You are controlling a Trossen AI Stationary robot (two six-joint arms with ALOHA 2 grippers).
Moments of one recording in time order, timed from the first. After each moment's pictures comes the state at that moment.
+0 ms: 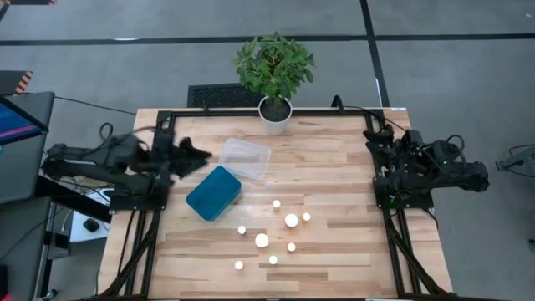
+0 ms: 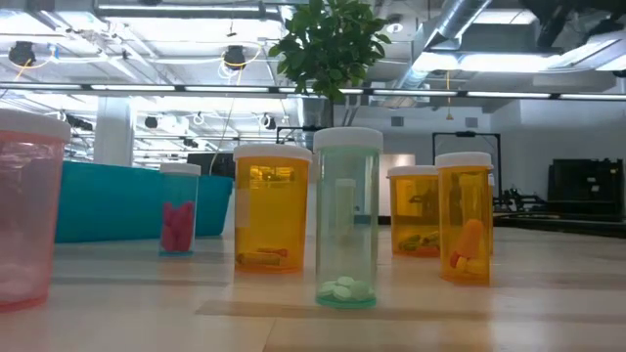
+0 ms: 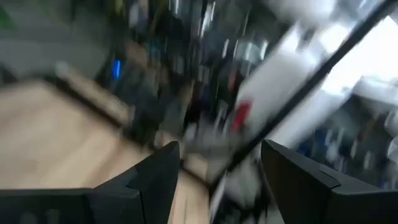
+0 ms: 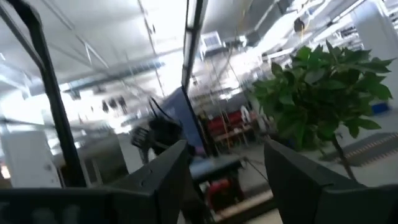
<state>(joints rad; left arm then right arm) -0.13 0.69 0.81 -0.10 -0.10 -0.69 0.02 0.10 0.37 0.18 0.28 0.24</state>
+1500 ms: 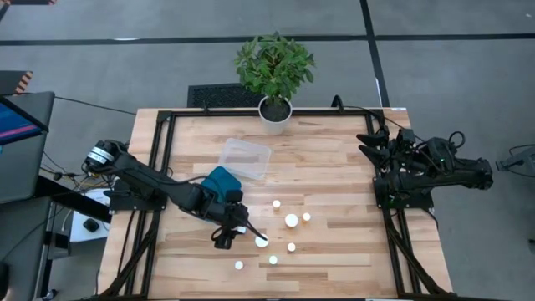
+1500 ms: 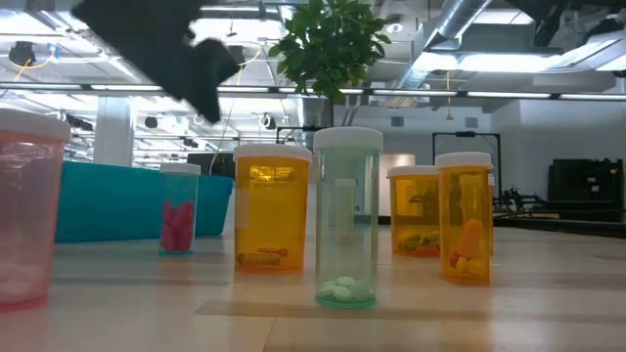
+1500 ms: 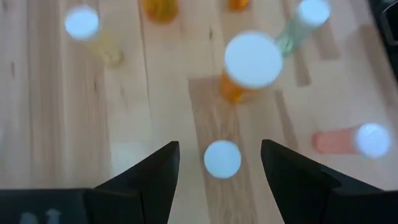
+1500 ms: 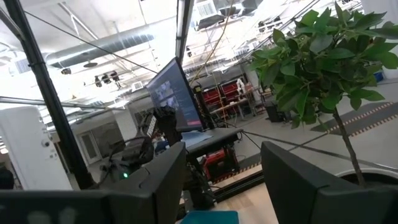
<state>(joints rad) -0.39 1.54 1.02 -0.48 -0.07 -0.22 0.03 0.17 0.44 0.06 0.26 0.30</state>
